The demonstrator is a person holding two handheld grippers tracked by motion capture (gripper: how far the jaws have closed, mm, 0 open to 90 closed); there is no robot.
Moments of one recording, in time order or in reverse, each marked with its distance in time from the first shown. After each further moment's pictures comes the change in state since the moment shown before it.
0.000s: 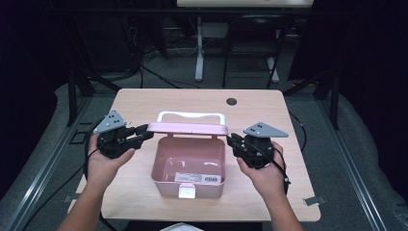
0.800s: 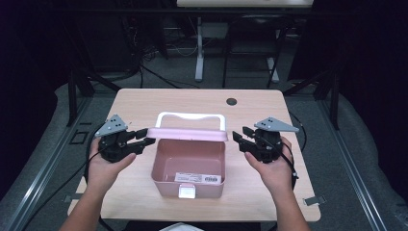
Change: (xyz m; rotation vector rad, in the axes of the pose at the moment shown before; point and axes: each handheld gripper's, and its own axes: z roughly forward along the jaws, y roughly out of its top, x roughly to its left) left arm -0.003 -0.011 0.001 0.028 -0.017 -0.021; right arm -0.028 0.001 0.002 -0.025 -0.015 0.034
